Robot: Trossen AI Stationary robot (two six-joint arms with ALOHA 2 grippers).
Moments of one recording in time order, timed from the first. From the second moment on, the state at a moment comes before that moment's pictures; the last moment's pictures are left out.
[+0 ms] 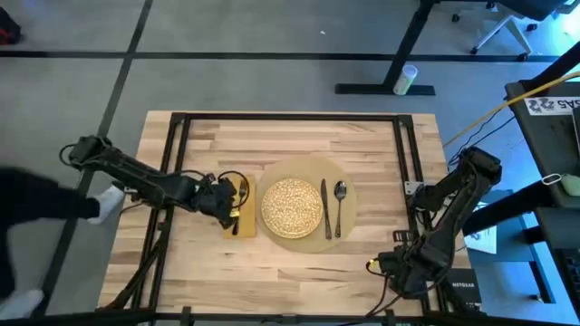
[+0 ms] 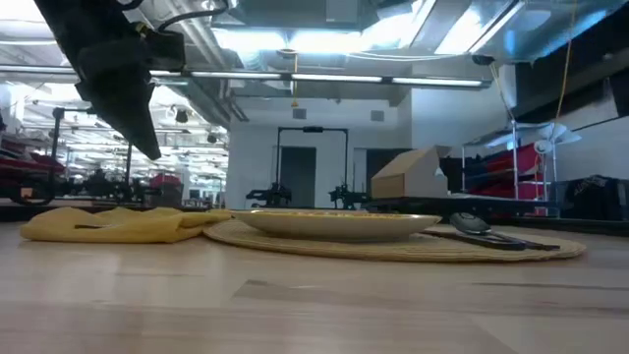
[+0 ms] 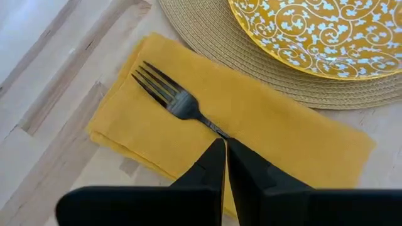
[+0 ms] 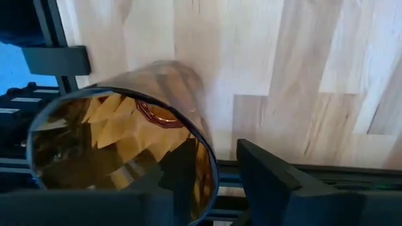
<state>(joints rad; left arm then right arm) -0.32 1.22 0.73 -0.69 -0.47 -0.78 0.99 1.50 1.10 -1.15 -0.18 0.97</state>
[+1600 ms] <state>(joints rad) -0.32 1.22 0.73 -0.64 -0.48 -0.75 -0.24 1.18 1.10 -1.19 -0.04 -0.03</state>
